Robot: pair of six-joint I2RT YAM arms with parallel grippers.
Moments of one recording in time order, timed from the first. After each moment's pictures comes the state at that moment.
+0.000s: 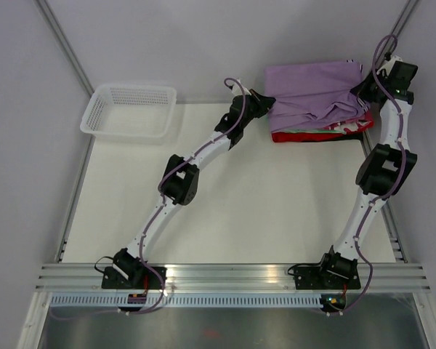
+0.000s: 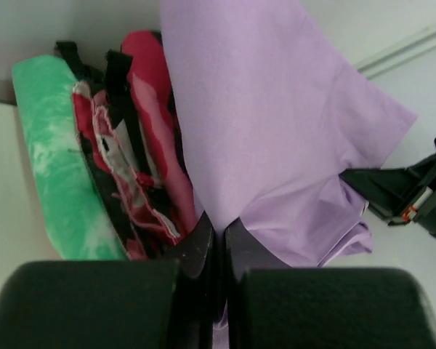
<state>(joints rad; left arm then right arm) -0.62 2.78 2.52 0.26 -0.01 -0.96 -0.40 2.34 2.32 -0.50 -0.42 0.20</state>
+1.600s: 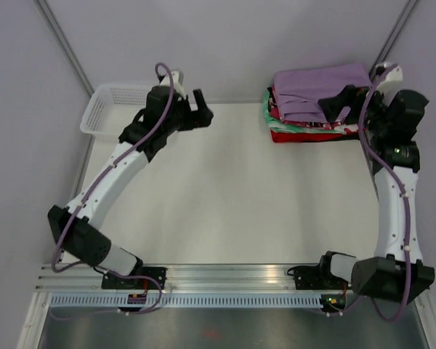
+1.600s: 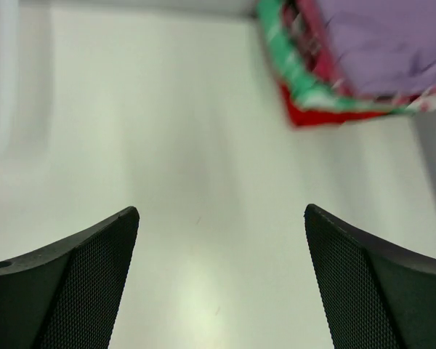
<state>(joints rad) -0.50 1.54 1.61 -0.40 -0.07 -0.45 -0.22 1.25 1.43 -0.27 -0.58 0.19</state>
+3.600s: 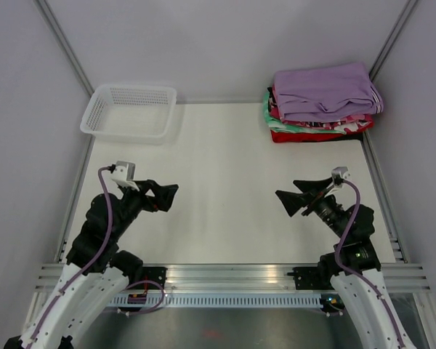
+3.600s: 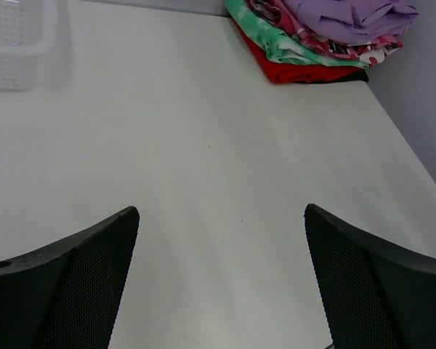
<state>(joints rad) -0.48 0.40 0.63 -0.38 -0.03 -0.38 0.20 0.28 0.33 0.03 -0.46 0.48</state>
